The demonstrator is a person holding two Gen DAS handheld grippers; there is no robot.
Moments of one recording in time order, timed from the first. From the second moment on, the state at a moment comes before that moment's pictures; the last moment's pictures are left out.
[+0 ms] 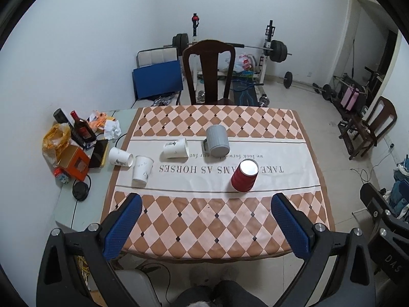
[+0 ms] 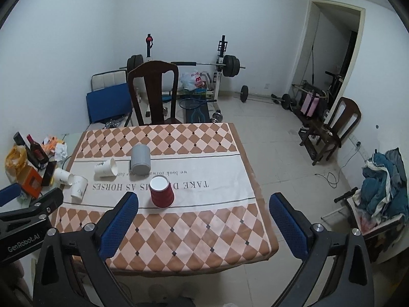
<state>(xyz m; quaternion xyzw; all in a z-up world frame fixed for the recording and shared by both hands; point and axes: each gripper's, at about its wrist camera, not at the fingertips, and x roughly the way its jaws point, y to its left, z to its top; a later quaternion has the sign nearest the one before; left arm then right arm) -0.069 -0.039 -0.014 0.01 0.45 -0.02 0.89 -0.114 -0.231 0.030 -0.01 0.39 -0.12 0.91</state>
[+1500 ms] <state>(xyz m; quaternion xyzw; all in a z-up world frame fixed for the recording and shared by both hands) -0.060 -0.046 -0.008 0.02 0.48 0.00 0.88 -0.079 -0.235 0.023 -0.01 0.43 -0.08 0.90</state>
